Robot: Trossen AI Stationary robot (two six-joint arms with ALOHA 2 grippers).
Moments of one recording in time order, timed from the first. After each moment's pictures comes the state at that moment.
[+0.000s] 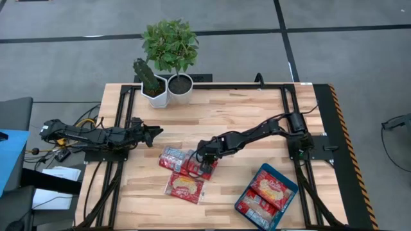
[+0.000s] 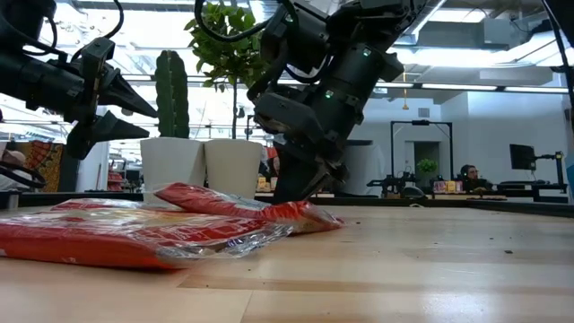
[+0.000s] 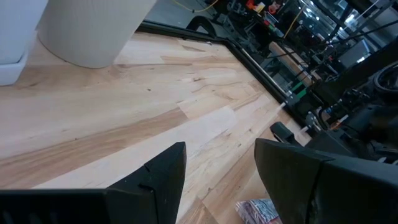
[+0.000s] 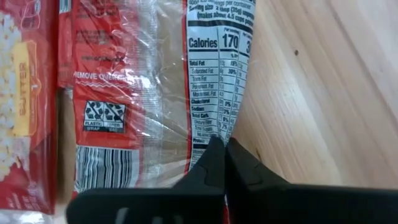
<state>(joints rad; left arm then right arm) -0.15 0.23 0.02 0.05 -0.64 -0.77 0.11 2.10 1.31 -0.34 0.04 0.51</state>
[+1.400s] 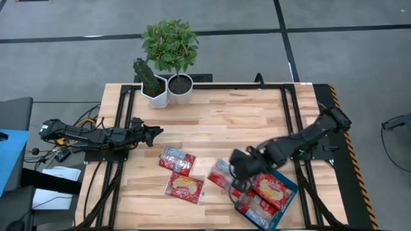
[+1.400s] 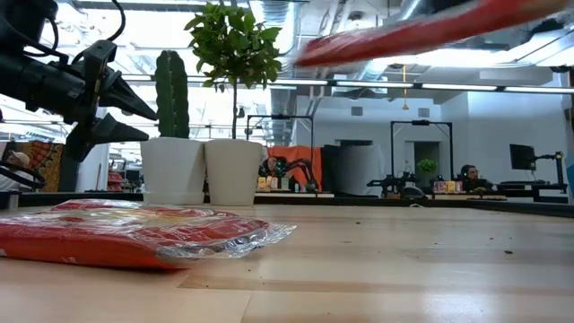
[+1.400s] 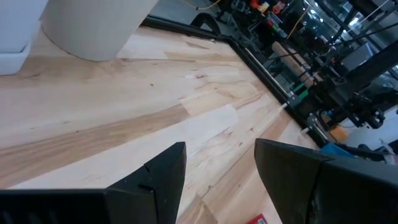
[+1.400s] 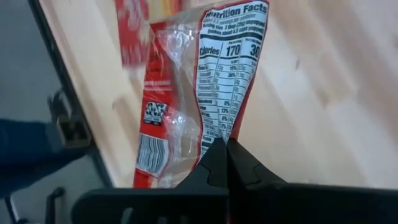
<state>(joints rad) -0.15 0.25 0.02 0.05 -0.64 -0.81 0.48 1.58 1.39 -0.90 0.16 0.97</state>
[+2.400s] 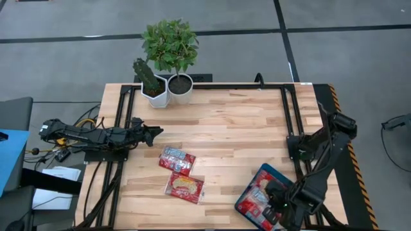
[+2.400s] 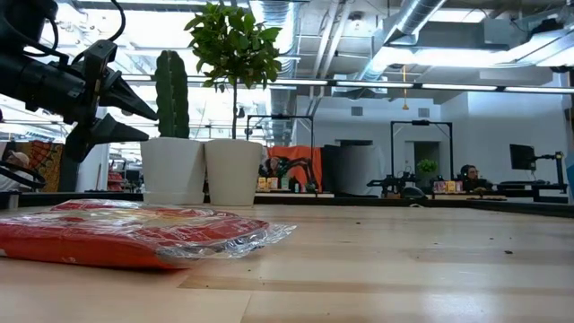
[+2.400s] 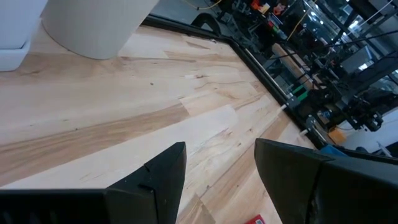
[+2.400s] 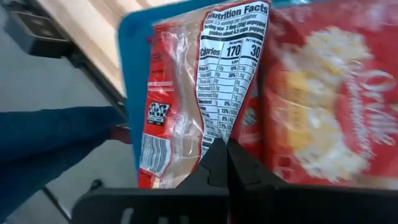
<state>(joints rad) -0.15 0.25 0.02 0.05 -0.64 -0.83 1.00 1.59 1.26 -0.94 0.24 1.79</state>
